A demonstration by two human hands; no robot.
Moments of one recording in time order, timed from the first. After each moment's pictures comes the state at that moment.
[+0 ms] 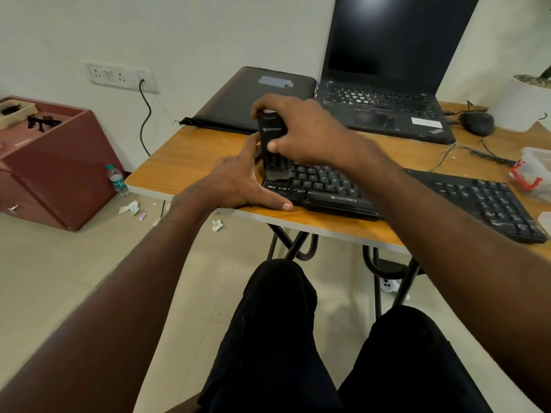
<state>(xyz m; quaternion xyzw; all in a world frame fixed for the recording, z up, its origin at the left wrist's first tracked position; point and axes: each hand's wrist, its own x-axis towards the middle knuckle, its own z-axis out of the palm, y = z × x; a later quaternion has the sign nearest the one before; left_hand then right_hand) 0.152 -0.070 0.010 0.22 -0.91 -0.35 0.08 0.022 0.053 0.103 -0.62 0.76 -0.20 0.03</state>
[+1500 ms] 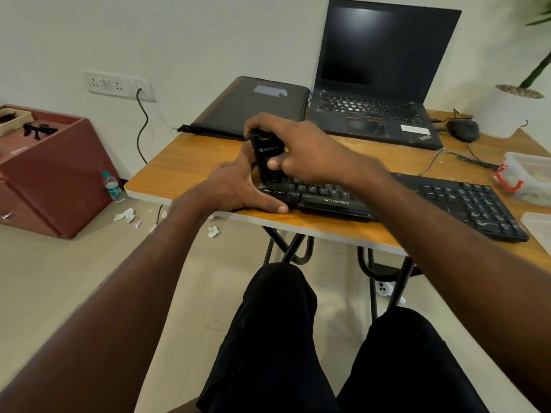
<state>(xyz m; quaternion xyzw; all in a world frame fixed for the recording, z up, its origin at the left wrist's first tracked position) 0.153 -0.066 0.011 0.22 -0.91 -0.33 0.08 0.032 0.077 0.099 -0.65 0.72 -0.22 0.07</state>
